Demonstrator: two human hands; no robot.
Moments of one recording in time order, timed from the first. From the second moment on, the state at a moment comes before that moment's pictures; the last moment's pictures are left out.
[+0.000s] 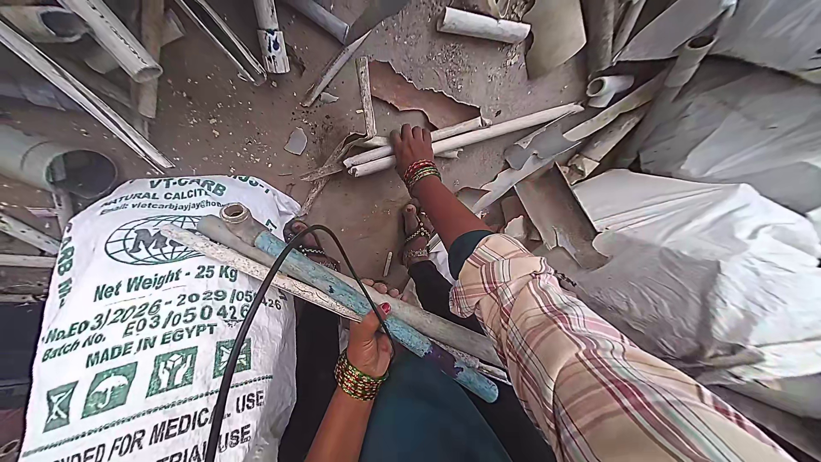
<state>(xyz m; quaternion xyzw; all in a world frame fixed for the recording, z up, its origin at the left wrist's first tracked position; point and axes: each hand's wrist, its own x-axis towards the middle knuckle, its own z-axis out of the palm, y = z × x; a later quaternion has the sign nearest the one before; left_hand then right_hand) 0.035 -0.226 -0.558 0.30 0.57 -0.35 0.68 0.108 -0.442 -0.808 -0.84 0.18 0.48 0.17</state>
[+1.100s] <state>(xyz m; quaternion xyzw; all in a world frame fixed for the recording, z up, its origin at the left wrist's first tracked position) 0.038 -0.231 -0.560 0.30 0.57 -0.35 0.68 0.057 -0.552 -0.796 -0.84 0.19 0.50 0.10</state>
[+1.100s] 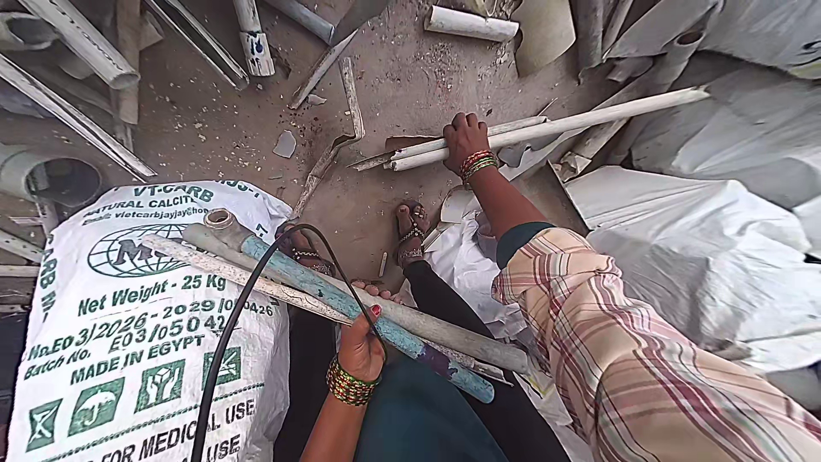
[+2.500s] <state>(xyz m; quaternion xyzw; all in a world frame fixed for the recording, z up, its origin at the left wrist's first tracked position) 0.024 -0.249 -0.562 0.32 0.55 -0.35 0.69 0.128 -0.578 -0.809 -0.85 0.25 0.45 0.15</state>
